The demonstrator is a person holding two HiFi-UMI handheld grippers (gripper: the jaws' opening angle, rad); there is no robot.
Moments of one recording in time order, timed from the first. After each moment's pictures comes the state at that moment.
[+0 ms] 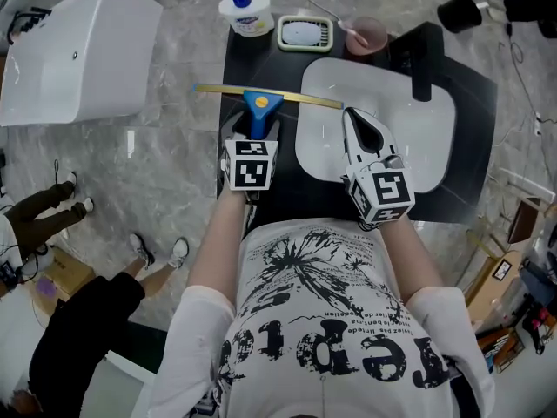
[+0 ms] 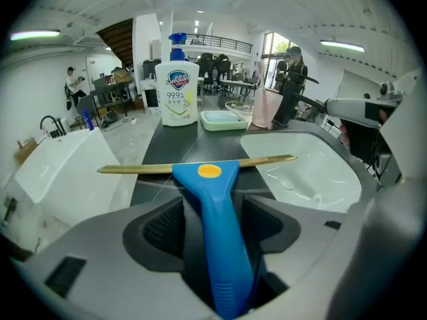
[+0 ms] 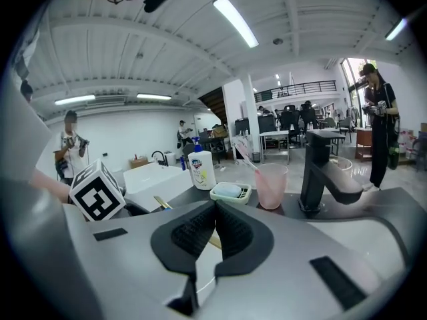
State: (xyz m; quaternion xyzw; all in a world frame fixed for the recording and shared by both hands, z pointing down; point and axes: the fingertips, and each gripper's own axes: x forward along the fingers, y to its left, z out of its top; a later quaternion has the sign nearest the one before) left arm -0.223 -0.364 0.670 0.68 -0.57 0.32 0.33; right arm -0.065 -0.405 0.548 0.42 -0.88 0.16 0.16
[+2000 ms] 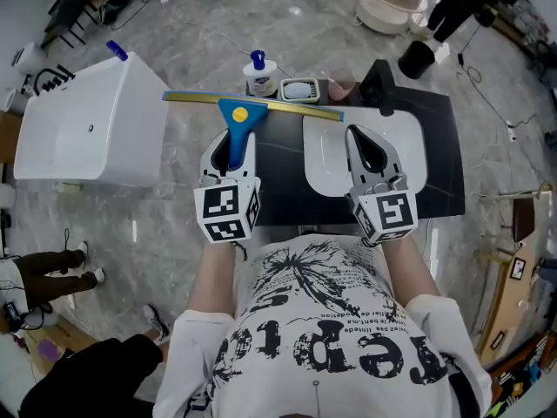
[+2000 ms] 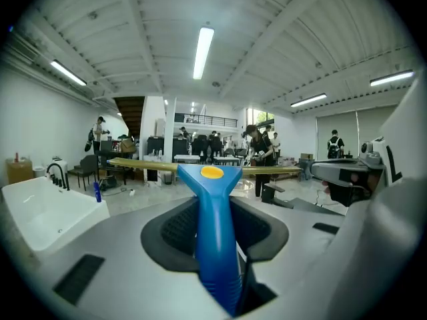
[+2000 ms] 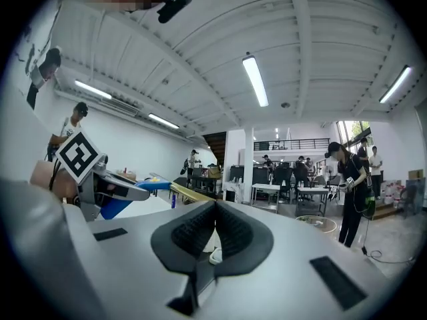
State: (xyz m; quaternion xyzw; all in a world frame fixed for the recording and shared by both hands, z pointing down) left arm -0.279 -0.312 0.365 0.77 -0.62 0.10 0.10; right arm -0.088 -0.311 0.334 0.48 -0.88 -0.02 0.05
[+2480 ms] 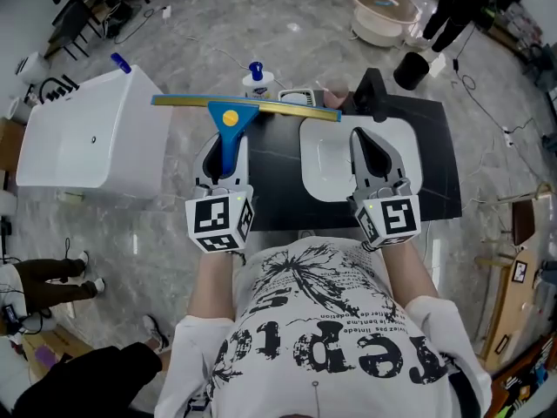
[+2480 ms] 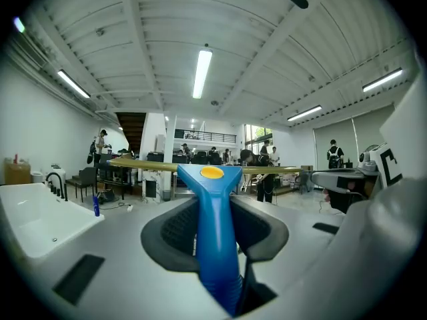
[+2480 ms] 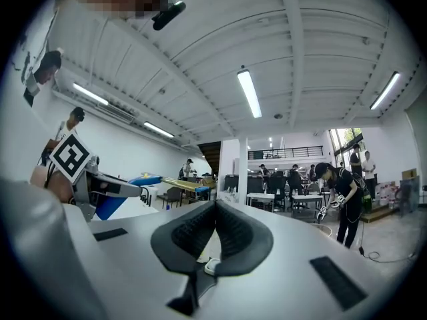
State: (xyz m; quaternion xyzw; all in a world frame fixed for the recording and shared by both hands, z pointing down) left arm -0.279 -0.288 0.316 0.78 -0.63 0.04 0.05; right arm -0.068 -0.291 0.300 0.50 -0.86 -0.04 0.01
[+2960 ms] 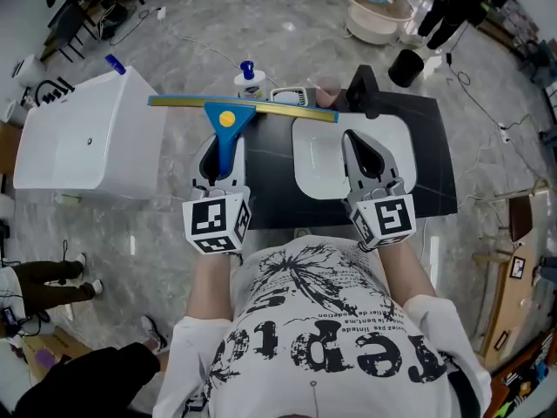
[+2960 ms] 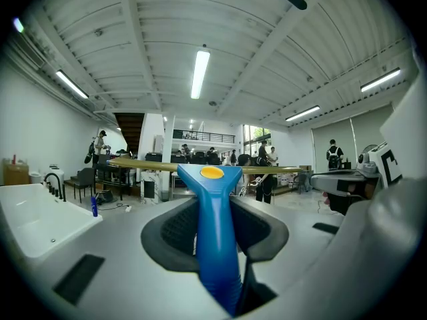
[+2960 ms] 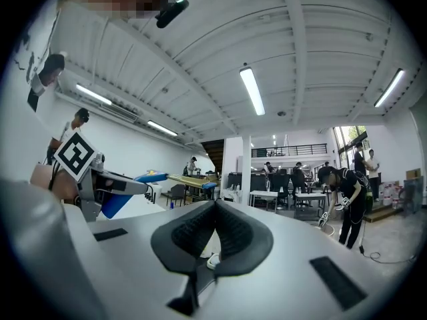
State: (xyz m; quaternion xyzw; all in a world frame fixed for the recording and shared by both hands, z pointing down) left arm -0.264 -0.281 0.314 0.78 -0.62 0.04 0.04; right arm -0.062 -0.281 0.305 0.49 -0.87 -0.04 0.02
